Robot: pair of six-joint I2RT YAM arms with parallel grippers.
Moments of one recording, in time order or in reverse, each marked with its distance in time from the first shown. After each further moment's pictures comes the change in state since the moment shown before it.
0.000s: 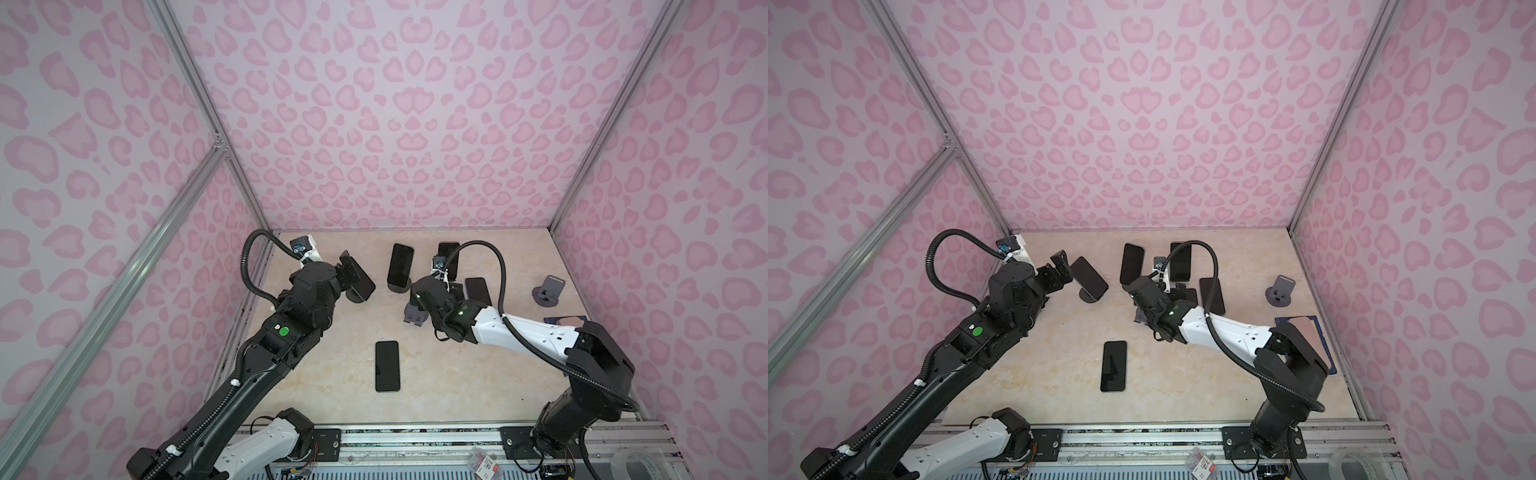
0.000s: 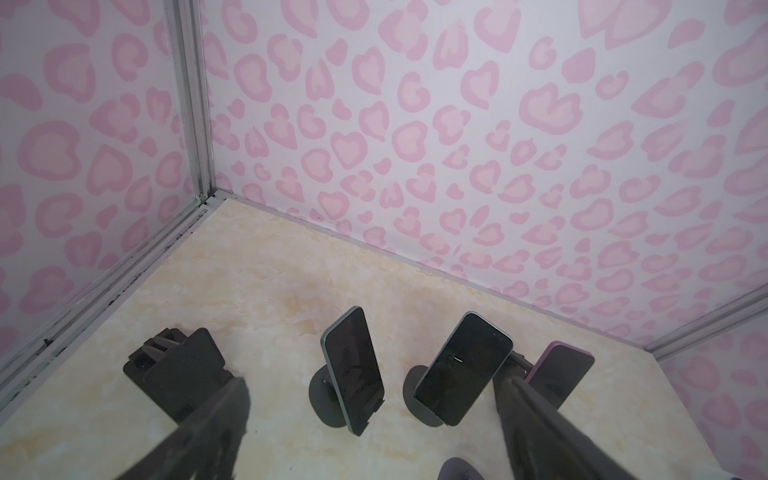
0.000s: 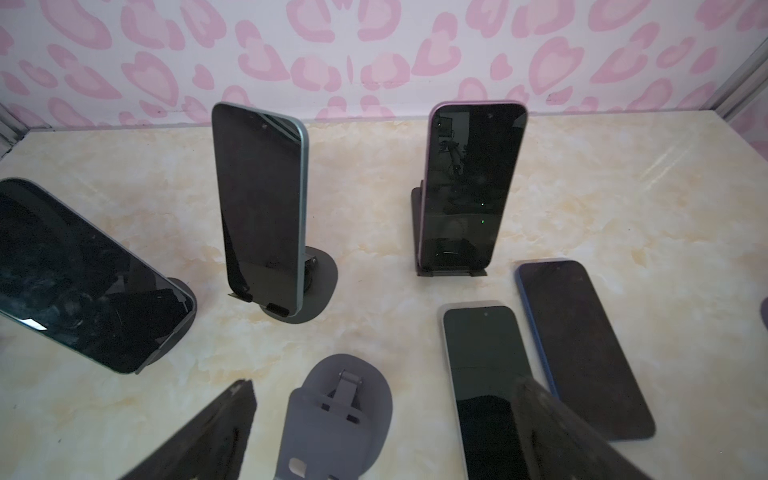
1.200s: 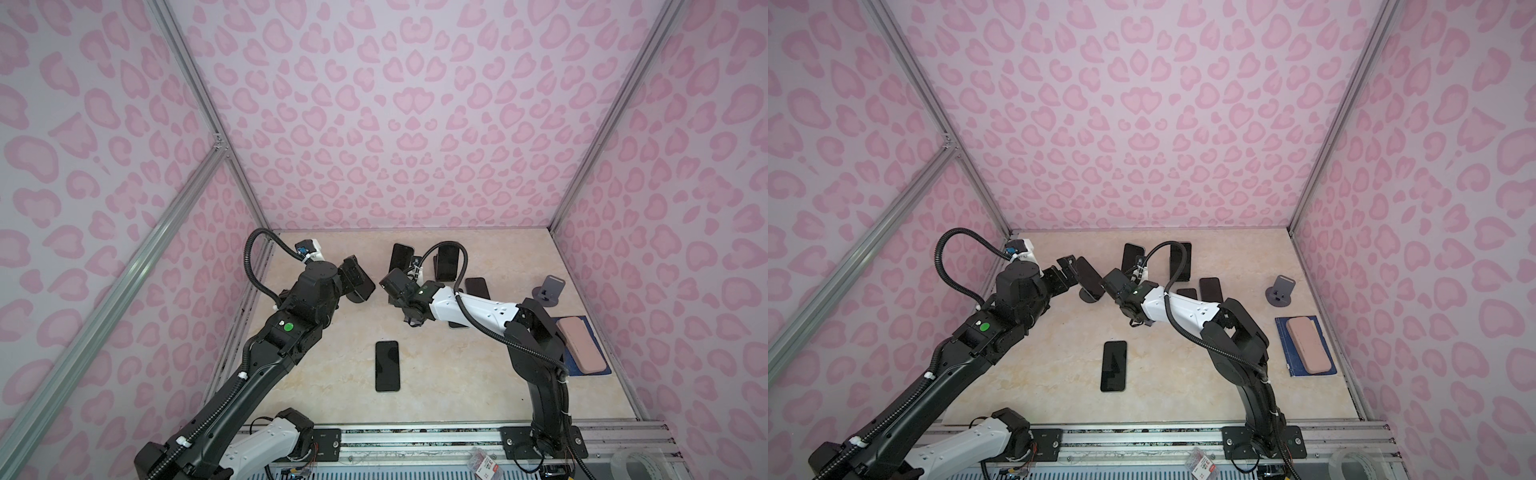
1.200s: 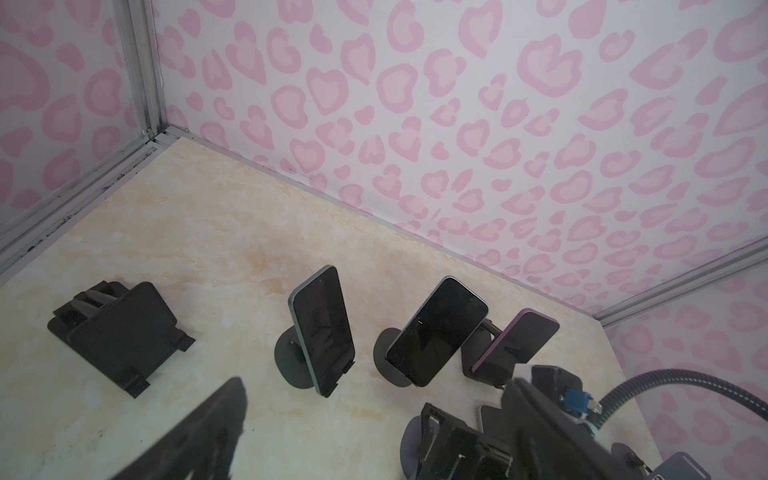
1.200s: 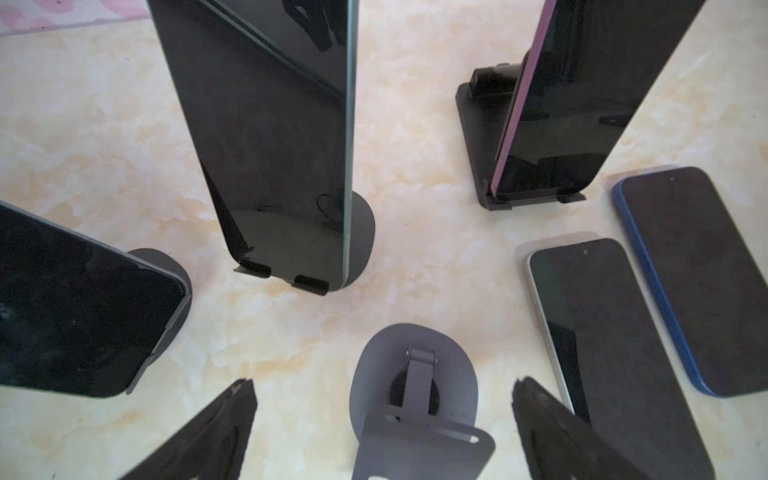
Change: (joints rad) left arm 0.037 0.031 -0.024 -0.012 0.163 -0.102; right arm 0.002 0.348 0.391 -0.357 -0.093 0.267
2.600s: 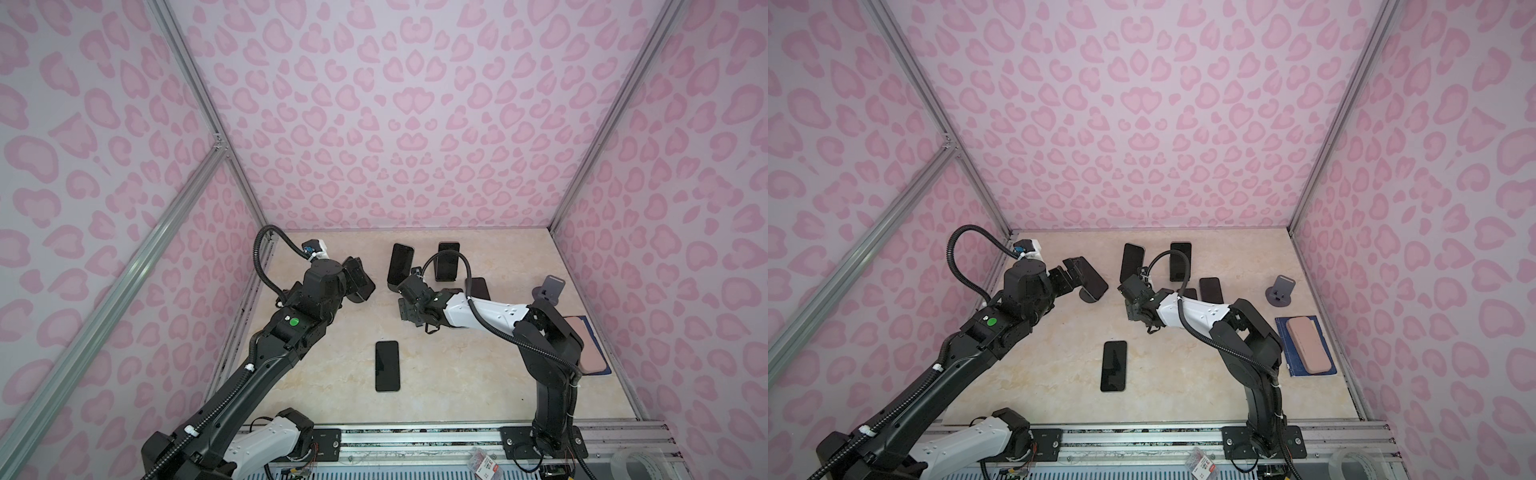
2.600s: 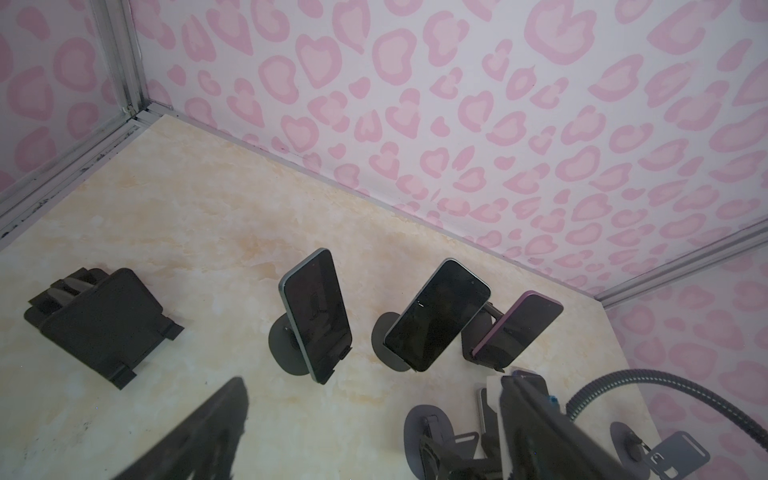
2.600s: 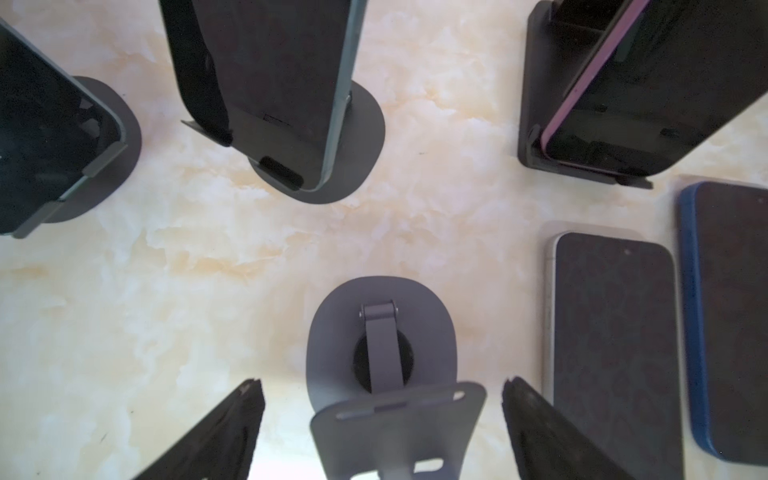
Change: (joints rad) left arm 0.006 0.042 0.000 -0.003 0.043 -0.008; right arm -0.068 -0.091 -0.232 0.145 -0.219 -0.332
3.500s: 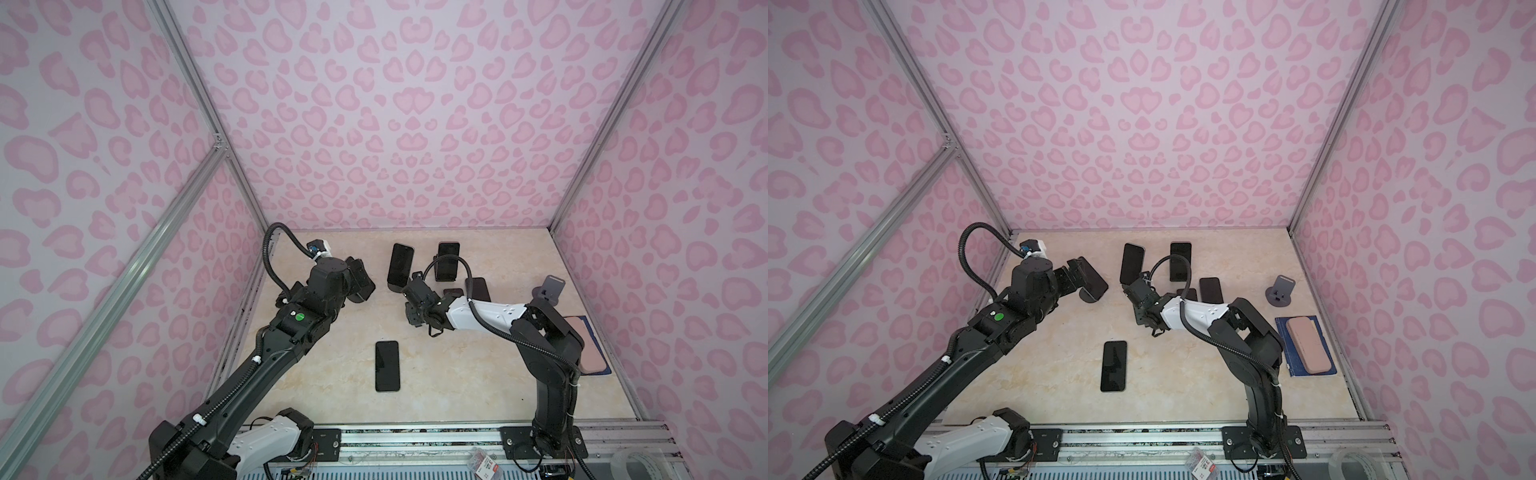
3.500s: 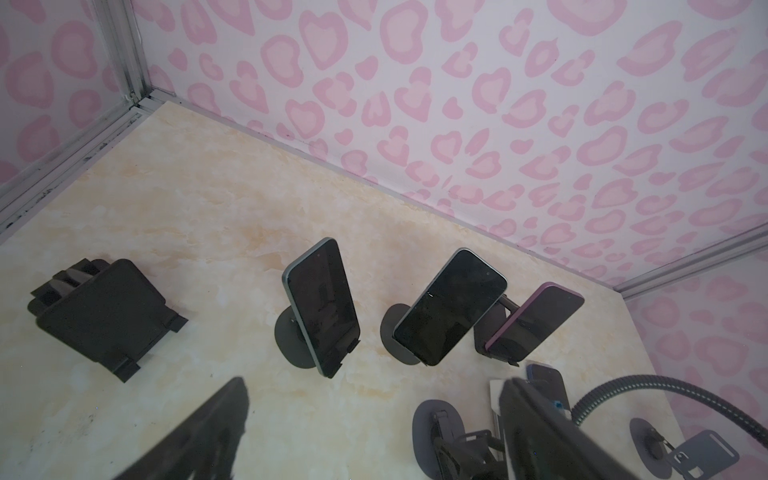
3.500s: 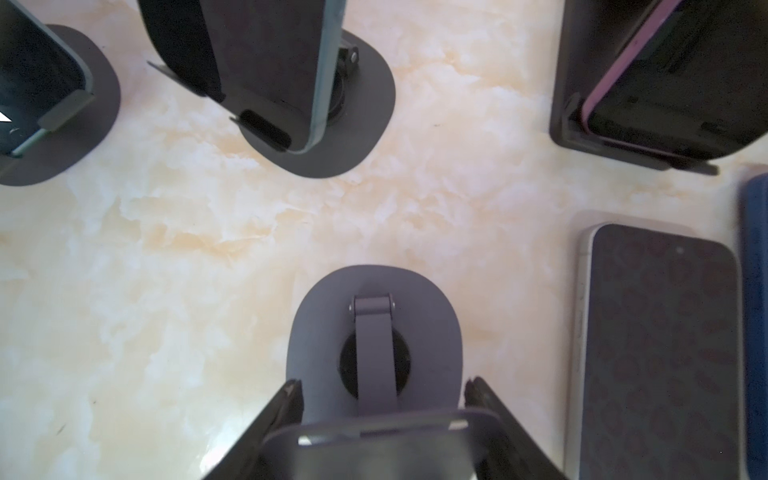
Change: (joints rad) left arm 0.002 0.043 0.004 -0.008 0.000 0.000; right arm -0.011 -0.003 -0.085 0.102 -0.047 -0.037
